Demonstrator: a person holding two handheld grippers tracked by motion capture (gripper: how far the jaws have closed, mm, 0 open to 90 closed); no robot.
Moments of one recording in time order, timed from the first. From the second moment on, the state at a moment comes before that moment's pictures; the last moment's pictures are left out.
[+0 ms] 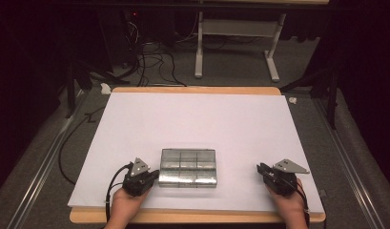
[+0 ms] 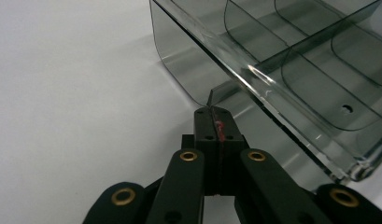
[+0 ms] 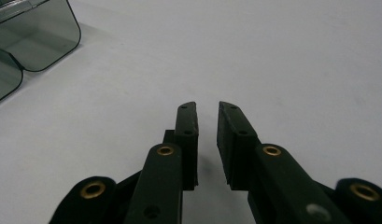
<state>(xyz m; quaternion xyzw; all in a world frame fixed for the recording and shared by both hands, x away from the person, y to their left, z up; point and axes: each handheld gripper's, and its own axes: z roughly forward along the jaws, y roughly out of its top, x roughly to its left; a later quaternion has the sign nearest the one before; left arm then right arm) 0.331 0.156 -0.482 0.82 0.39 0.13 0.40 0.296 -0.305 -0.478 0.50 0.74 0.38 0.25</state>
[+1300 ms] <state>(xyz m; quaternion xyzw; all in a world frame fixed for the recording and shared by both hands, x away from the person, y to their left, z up) 0.342 0.076 -0.474 0.84 0.34 0.12 0.40 0.283 -0.328 -0.470 0.50 0.72 0.40 0.27</state>
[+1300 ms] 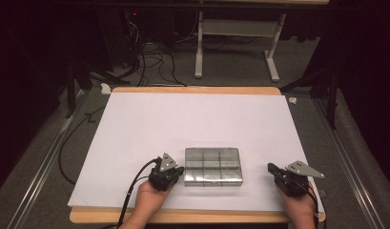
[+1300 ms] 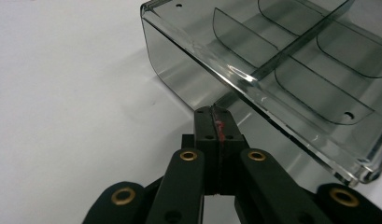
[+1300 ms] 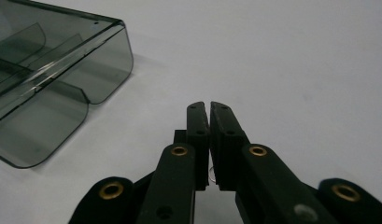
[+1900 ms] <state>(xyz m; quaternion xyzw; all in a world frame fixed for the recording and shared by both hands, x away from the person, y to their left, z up) 0.346 0.049 -0.476 0.85 0.32 0.12 0.41 0.270 -0.323 -0.470 0.49 0.73 0.39 0.26</state>
